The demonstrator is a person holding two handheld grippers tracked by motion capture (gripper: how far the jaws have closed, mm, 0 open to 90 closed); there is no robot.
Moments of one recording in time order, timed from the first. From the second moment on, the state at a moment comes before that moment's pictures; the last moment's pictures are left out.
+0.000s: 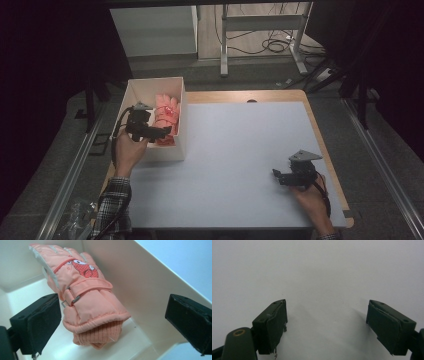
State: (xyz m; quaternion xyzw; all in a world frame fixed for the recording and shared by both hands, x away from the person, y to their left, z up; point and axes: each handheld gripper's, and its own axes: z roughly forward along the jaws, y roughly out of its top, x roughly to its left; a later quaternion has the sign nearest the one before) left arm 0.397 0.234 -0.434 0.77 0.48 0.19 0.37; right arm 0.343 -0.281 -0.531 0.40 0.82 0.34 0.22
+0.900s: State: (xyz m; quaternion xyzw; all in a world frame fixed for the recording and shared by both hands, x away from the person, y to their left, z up) left arm 0.341 0.222 -0.432 0.78 0.45 0.16 0.41; right arm 0.343 -0.281 -0.531 0.40 0.82 0.34 0.22
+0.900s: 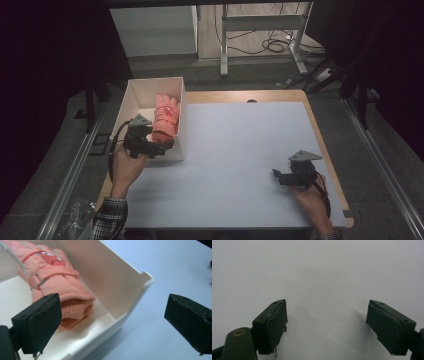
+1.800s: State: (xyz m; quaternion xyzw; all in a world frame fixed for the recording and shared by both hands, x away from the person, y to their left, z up) left arm 0.295 0.170 -0.464 0.81 0.38 0.12 0.44; right arm 0.342 -0.280 -0.531 0.40 0.82 0.34 0.22
